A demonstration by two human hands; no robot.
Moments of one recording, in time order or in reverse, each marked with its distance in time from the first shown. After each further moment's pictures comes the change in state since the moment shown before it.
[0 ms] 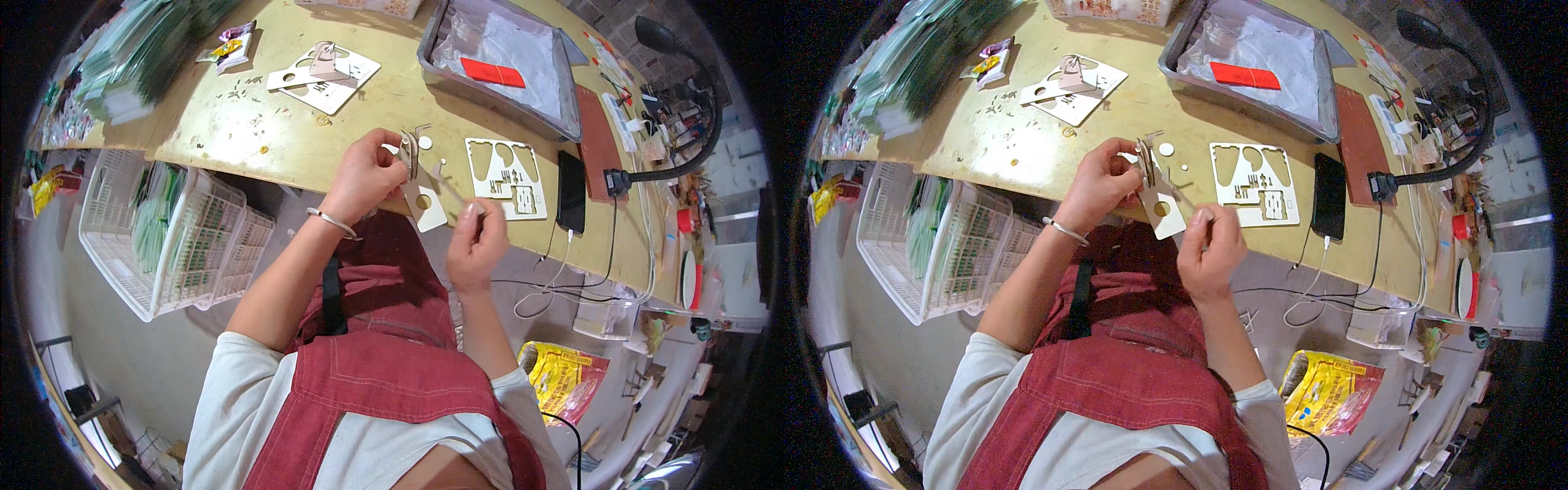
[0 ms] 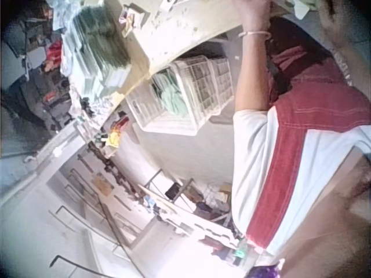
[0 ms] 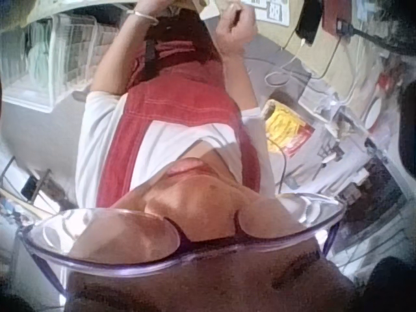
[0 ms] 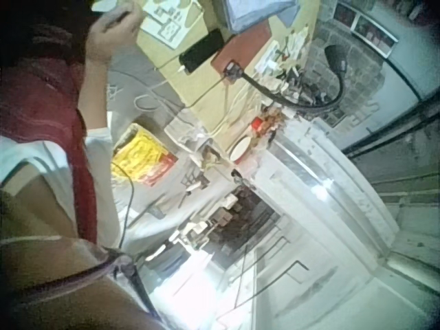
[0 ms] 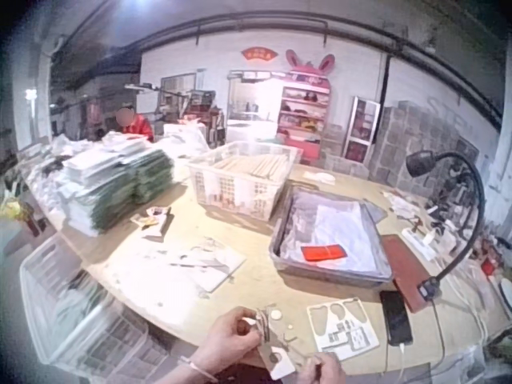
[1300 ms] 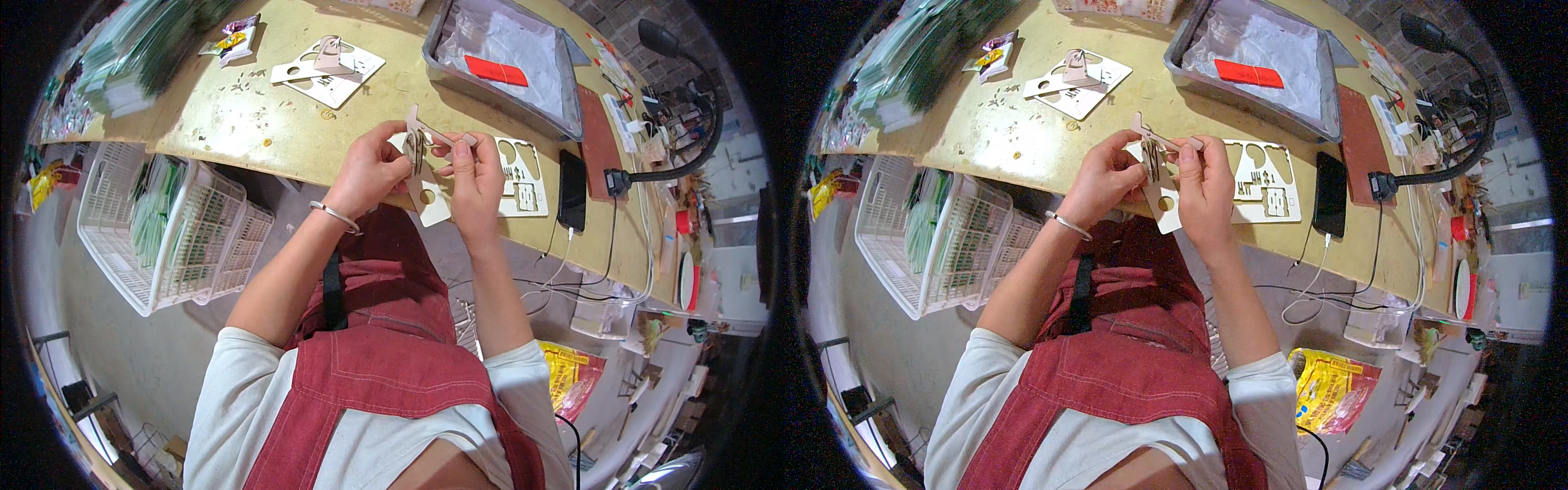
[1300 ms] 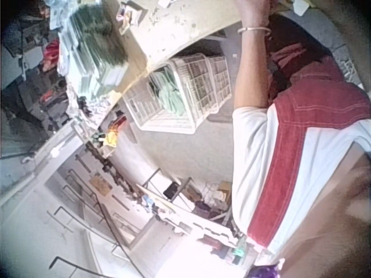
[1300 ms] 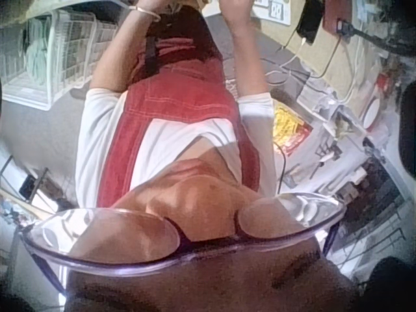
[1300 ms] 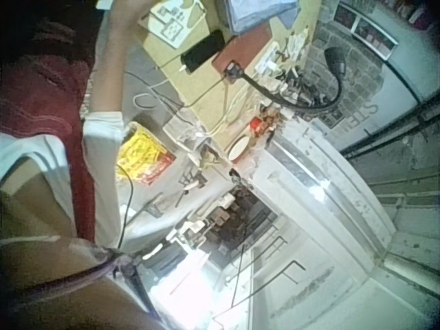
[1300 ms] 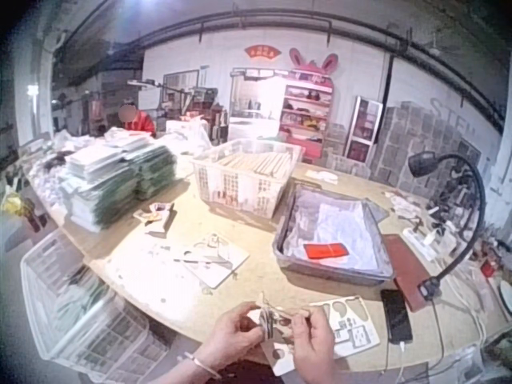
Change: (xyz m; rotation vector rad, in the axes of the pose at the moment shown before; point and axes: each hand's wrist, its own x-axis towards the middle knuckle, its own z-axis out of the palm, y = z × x) left_hand -0.004 0.001 -0.001 -0.051 -0.014 0.028; right_hand 0.068 -0.005 0.034 0.496 -0.237 0.167
